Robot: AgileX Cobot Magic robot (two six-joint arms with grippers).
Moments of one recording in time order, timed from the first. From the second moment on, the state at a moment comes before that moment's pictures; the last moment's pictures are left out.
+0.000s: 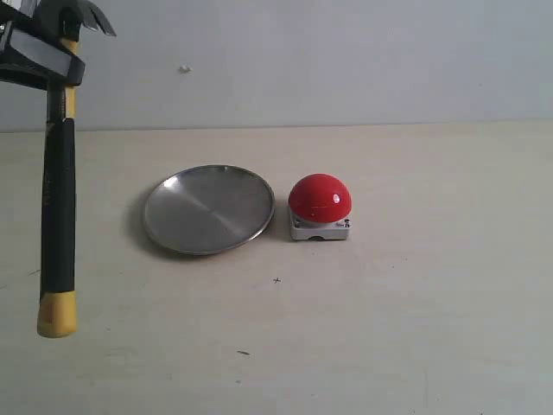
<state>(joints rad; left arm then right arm) -0.11 1.42 -1.33 -0.64 1.04 0.45 0.07 0.01 -0.08 0.25 -0.02 0.38</state>
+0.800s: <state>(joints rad) -0.11 1.42 -1.33 -0.71 1.07 0.56 0.76 1.39 -0.81 0.16 -0.06 0.30</state>
